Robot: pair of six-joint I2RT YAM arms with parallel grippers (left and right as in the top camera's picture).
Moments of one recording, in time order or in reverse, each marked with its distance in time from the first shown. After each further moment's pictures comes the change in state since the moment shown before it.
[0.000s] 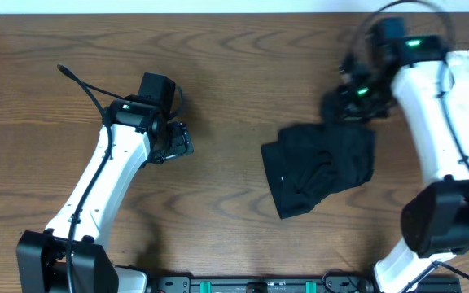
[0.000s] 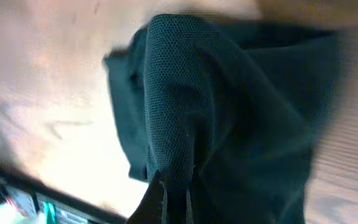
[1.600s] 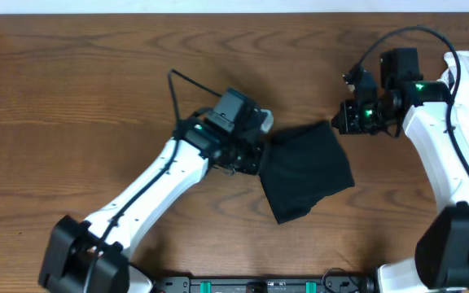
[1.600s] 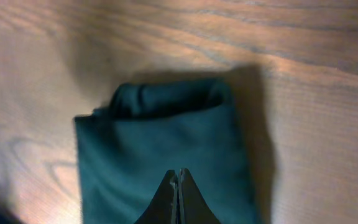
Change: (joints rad) left arm -0.402 0.058 -0.002 0.309 0.545 0.155; right arm -0.152 -0.179 -0.402 0.483 -0.173 -0.065
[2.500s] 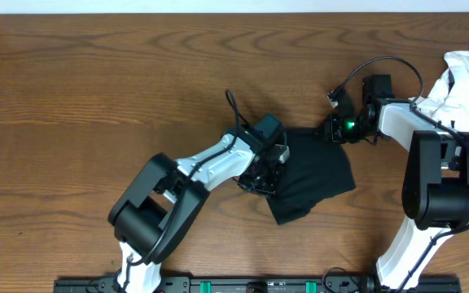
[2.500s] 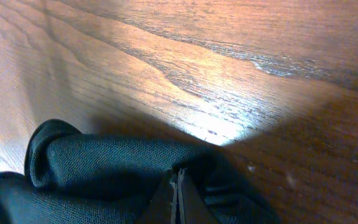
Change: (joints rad) left arm -0.109 0.396 0.001 0.081 0.055 0.003; right arm -0.029 0.349 -0.129 0.380 -0.200 -0.010
